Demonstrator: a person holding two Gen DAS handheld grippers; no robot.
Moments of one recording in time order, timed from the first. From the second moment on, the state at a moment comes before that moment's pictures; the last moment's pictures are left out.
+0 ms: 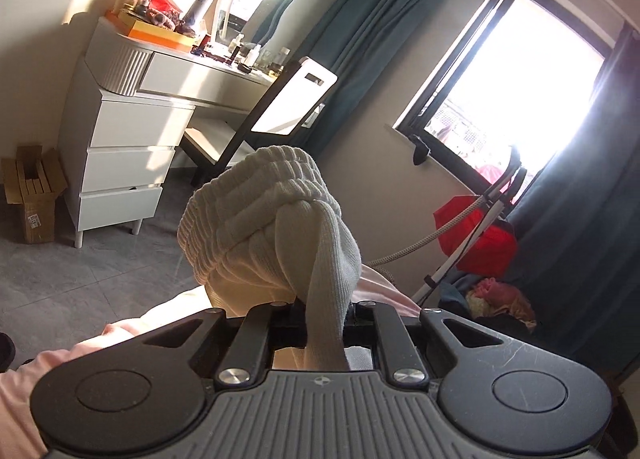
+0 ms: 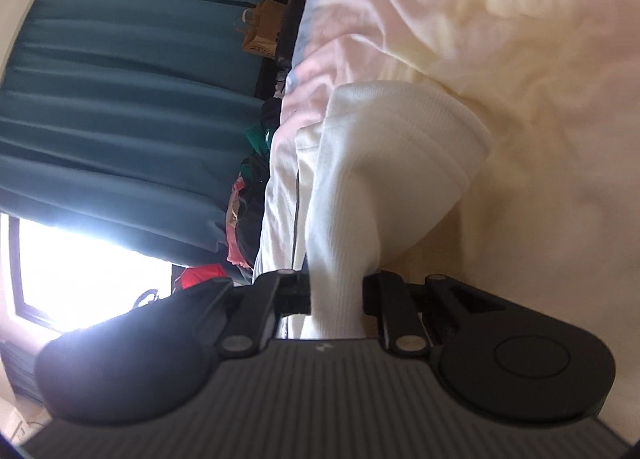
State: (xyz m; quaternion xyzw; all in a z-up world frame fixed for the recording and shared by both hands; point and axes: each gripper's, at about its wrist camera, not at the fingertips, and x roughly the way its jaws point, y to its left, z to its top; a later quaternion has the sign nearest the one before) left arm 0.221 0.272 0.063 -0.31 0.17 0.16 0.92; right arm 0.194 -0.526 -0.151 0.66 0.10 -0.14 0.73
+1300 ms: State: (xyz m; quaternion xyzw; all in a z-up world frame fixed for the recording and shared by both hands) left arm 0.035 0.159 0.014 -0.05 0.22 0.10 0.97; right arm 0.087 -0.532 -0.175 0.62 0.12 -0.14 0.76
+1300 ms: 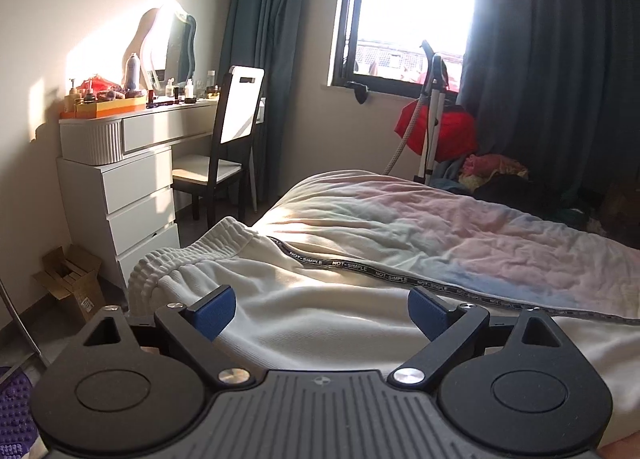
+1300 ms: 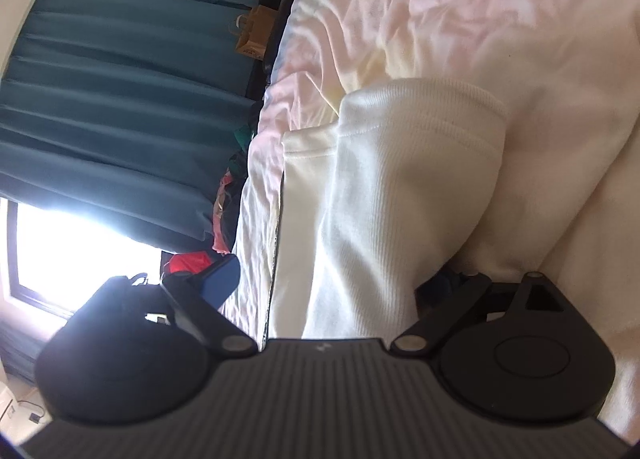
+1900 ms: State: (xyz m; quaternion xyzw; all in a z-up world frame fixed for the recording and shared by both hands) left arm 0.079 -0.008 -0.075 0.04 0.28 -0.05 0.96; right arm 0.094 -0.540 -0.175 0.53 0.15 -0.16 0.82
